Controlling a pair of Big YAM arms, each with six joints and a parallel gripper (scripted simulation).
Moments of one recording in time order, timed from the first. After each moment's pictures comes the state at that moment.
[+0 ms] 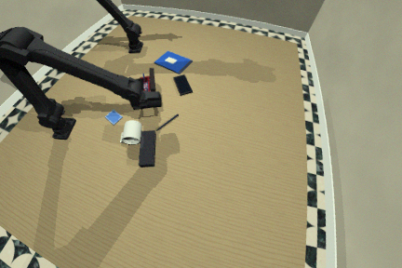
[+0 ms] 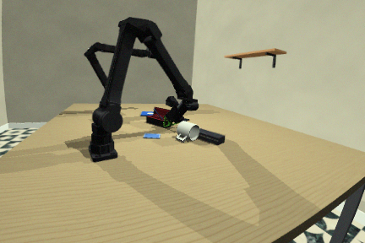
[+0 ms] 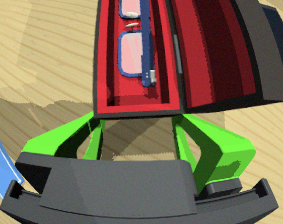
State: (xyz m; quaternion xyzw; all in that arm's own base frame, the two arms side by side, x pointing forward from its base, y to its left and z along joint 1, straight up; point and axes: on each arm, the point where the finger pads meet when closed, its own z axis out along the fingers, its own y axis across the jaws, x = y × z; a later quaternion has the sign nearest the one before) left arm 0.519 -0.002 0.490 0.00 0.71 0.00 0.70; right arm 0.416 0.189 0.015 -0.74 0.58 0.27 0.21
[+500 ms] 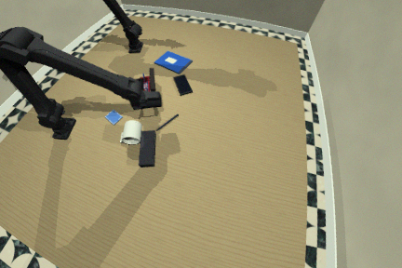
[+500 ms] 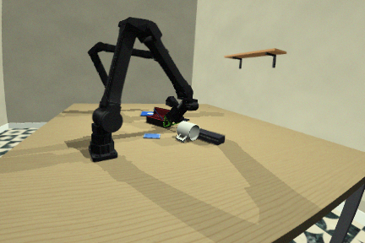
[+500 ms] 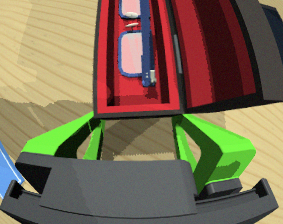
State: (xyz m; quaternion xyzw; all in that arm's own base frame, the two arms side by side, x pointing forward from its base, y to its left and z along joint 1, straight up) left arm 0.526 -0.108 0.416 -0.03 0.79 -0.12 0.60; right arm 0.416 0.189 0.015 -0.74 0.58 0.27 0.21
